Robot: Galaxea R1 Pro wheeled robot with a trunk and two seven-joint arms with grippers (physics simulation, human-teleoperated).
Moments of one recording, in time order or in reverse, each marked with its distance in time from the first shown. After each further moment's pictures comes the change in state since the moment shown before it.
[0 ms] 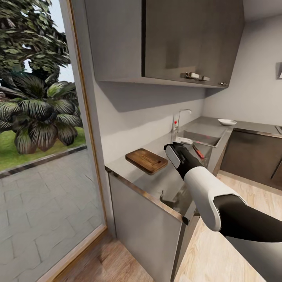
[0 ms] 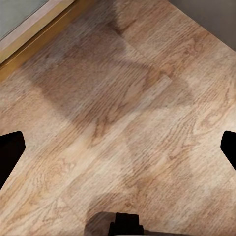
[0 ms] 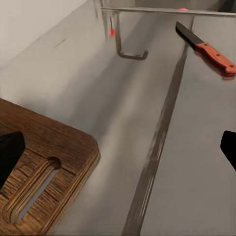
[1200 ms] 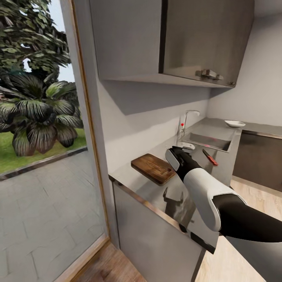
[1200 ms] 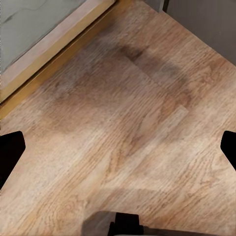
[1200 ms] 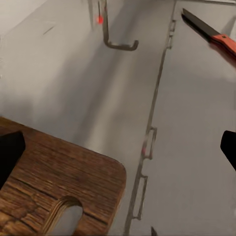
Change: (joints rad) left arm 0.000 0.000 -0.001 0.000 0.000 0.000 0.000; right arm 0.000 0.000 -0.001 0.077 -0.005 -0.015 -0.105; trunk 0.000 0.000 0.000
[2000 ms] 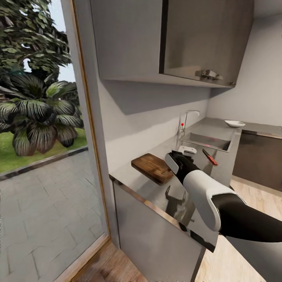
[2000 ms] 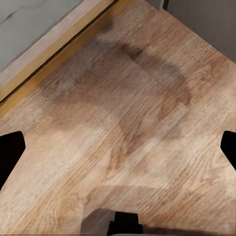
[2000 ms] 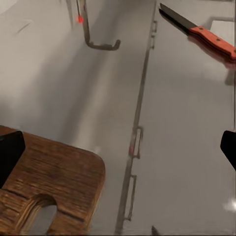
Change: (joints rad) left arm 0.000 -0.001 0.000 0.002 0.000 0.001 0.000; right arm 0.000 0.000 0.000 0.086 0.003 -0.111 -0.052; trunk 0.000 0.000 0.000
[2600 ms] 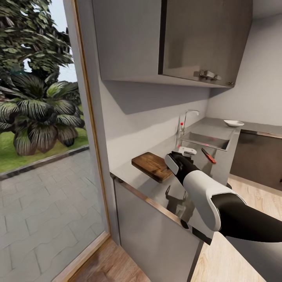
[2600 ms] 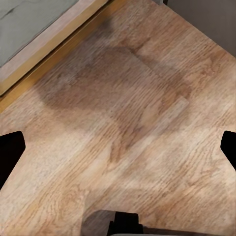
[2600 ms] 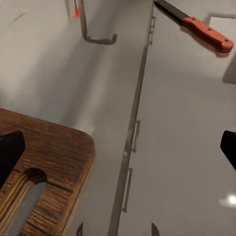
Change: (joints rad) left arm 0.000 0.000 0.000 0.000 0.001 0.000 0.000; right arm 0.000 0.000 0.000 0.014 -0.001 0.000 0.001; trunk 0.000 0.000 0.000
